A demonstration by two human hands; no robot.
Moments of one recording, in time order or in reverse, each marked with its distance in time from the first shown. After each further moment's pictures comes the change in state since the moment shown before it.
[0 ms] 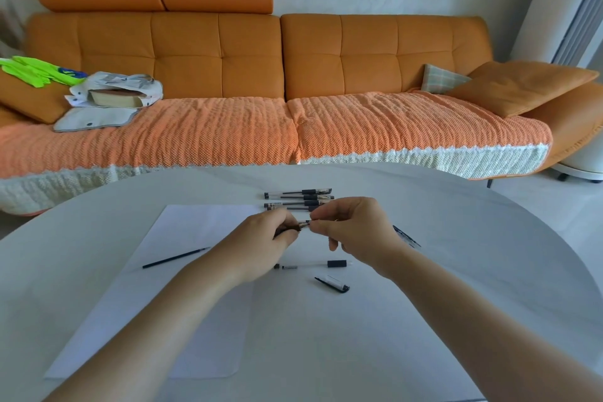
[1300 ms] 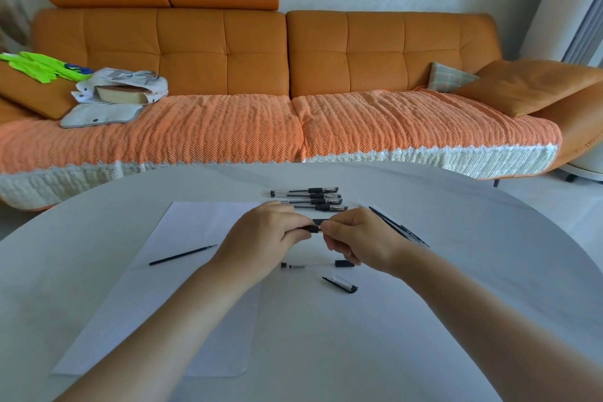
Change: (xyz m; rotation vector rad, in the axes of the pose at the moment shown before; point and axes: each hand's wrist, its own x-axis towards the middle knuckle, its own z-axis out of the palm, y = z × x) left_hand 0.003 -0.012 0.004 0.238 0.249 0.377; right_hand 0.001 0.005 -0.002 -0.194 -0.305 0.004
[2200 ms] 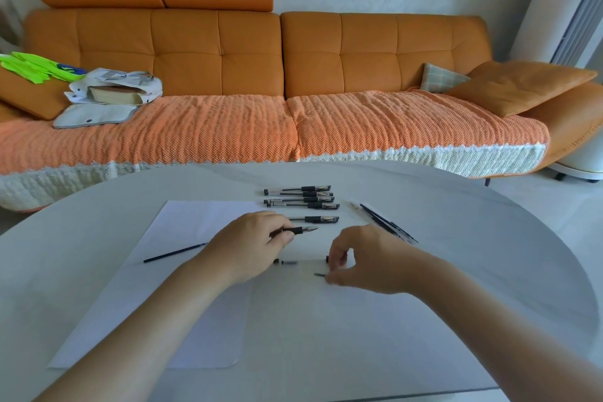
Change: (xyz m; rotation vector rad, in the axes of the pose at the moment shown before) left_hand -0.008 -0.001 -0.005 -0.009 -0.194 -0.197; right_hand -0.035 0.007 -0.011 -0.623 -0.049 -0.017
